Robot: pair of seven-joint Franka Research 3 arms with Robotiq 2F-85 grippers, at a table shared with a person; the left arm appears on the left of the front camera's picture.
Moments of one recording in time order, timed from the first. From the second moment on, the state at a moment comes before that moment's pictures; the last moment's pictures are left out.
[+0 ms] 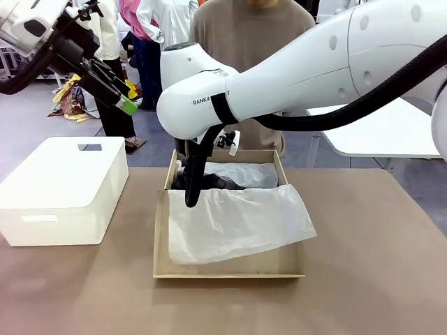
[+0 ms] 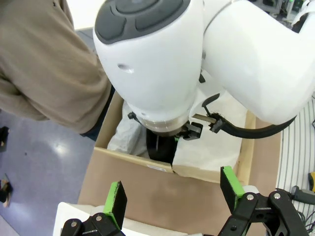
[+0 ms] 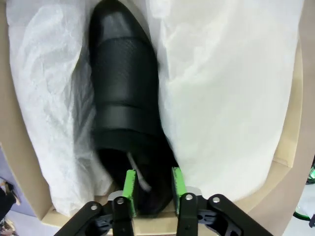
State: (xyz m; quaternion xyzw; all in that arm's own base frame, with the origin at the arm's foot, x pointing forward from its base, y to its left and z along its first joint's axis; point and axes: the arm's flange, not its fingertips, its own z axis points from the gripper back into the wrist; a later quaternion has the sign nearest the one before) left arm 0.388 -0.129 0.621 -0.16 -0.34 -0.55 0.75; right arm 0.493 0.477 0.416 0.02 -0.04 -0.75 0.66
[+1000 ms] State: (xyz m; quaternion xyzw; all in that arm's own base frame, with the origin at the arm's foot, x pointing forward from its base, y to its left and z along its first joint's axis) left arm 0.388 -0.129 0.621 -0.16 -0.34 -0.55 0.75; right arm 0.481 0.445 0.504 0.04 -0.05 -0.77 0.64
